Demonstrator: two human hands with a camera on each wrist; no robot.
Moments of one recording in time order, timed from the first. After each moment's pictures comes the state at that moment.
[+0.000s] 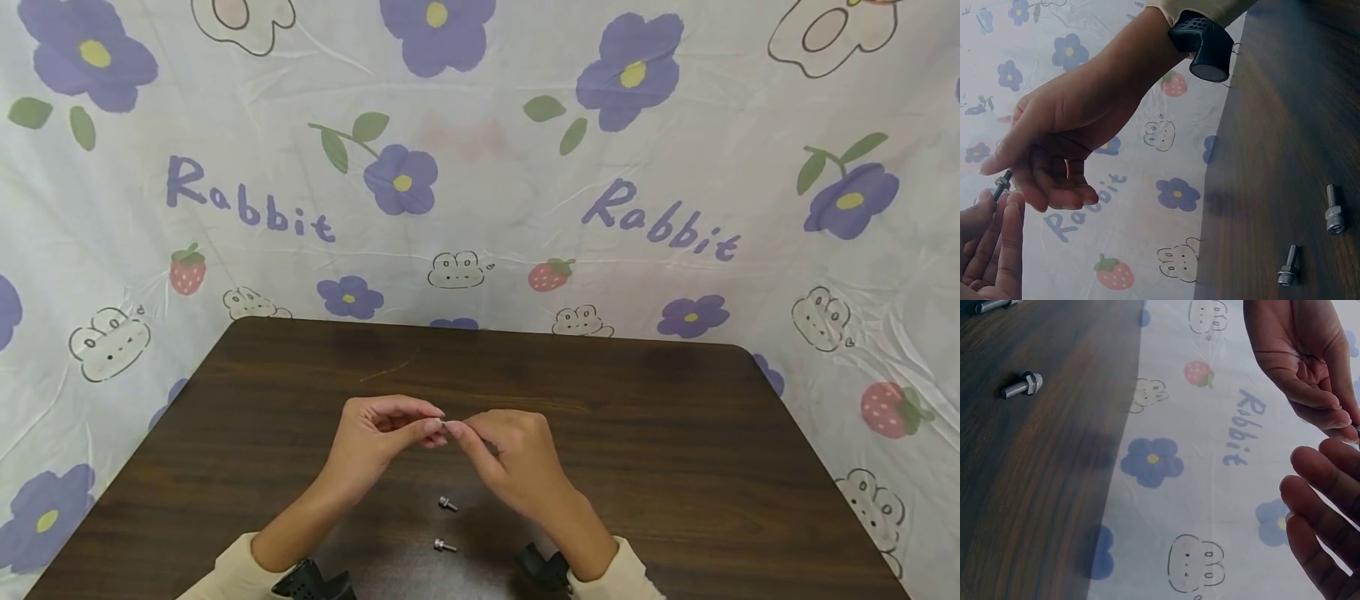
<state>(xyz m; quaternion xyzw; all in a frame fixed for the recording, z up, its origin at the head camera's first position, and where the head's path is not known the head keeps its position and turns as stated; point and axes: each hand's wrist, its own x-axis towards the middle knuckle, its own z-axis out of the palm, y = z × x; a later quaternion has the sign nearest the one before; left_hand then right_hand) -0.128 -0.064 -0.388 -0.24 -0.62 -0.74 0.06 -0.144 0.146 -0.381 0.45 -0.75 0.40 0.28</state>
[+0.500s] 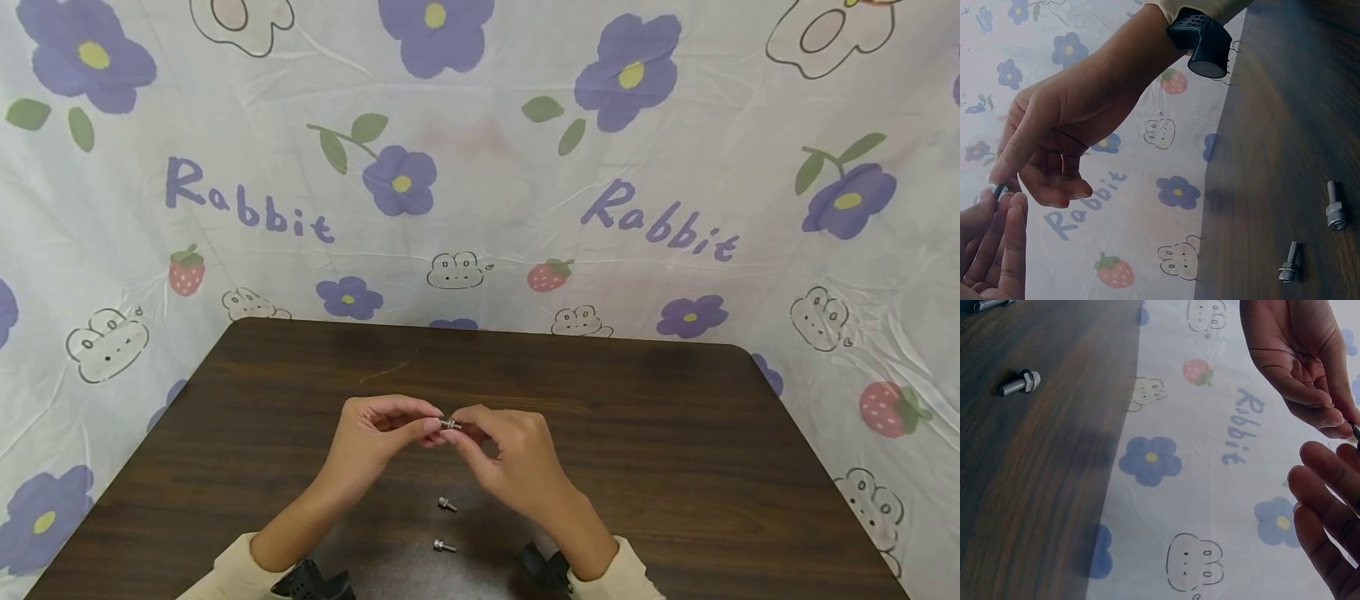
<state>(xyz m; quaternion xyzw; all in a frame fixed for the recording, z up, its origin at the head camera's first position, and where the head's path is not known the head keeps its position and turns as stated) -0.129 -0.065 -0.387 -0.25 -0.61 -0.75 0.05 -0.145 0.143 -0.379 0.47 -0.73 0.42 0.28</state>
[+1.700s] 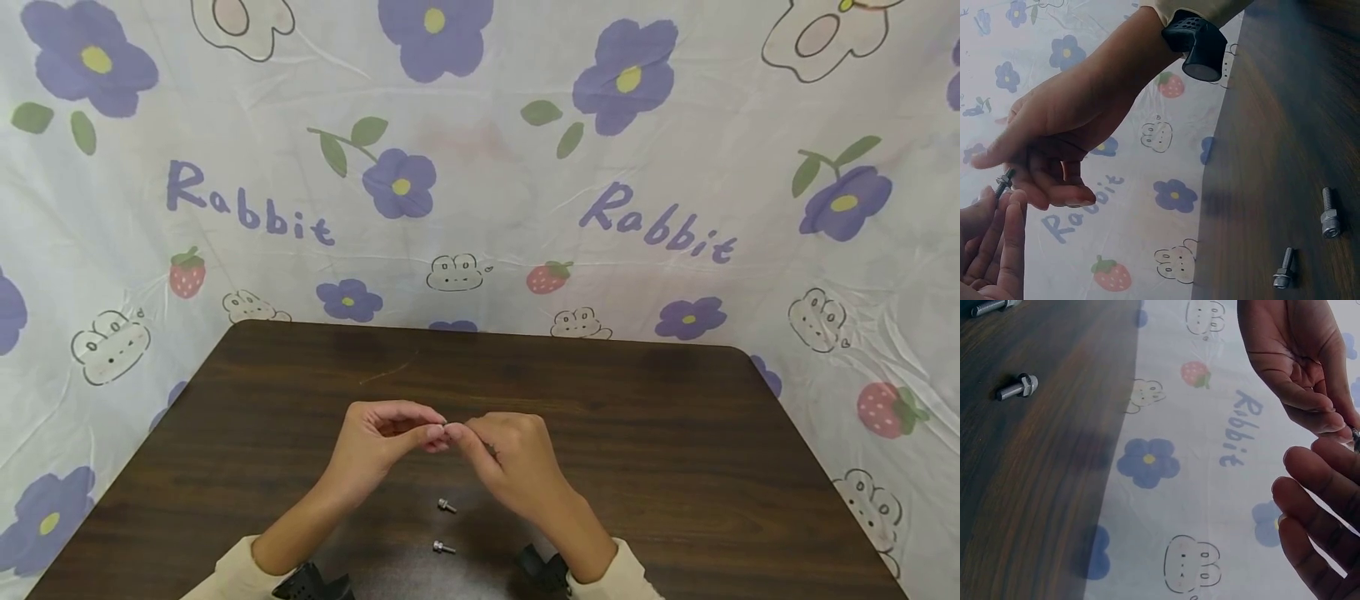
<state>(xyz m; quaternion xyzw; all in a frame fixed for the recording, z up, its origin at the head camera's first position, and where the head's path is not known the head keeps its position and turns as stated) -0.126 -0.063 -0.386 -0.24 -0.61 -0.75 0.04 -0.143 0.145 -0.379 0.45 -0.75 0.40 0.26</state>
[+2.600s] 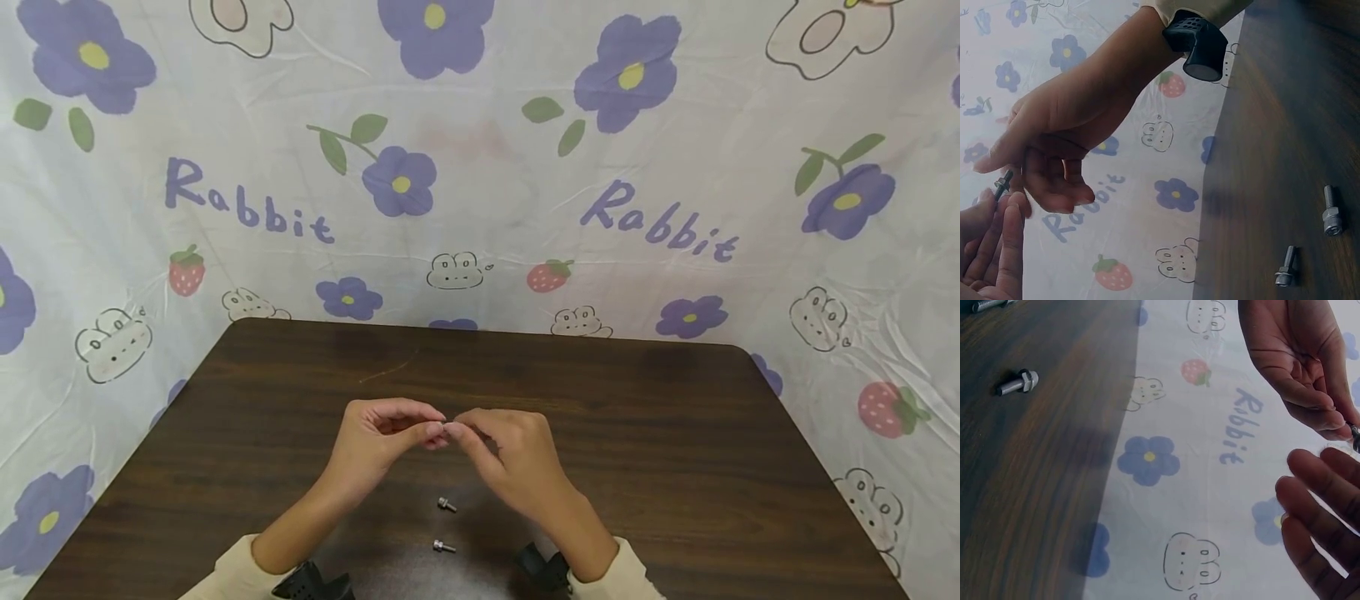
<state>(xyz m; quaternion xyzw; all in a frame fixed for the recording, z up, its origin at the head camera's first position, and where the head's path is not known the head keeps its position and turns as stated) -0.127 -0.063 -0.387 -0.24 -0.63 -0.74 0.05 -0.143 0.146 -0.378 0.44 -0.76 0.41 0.26</state>
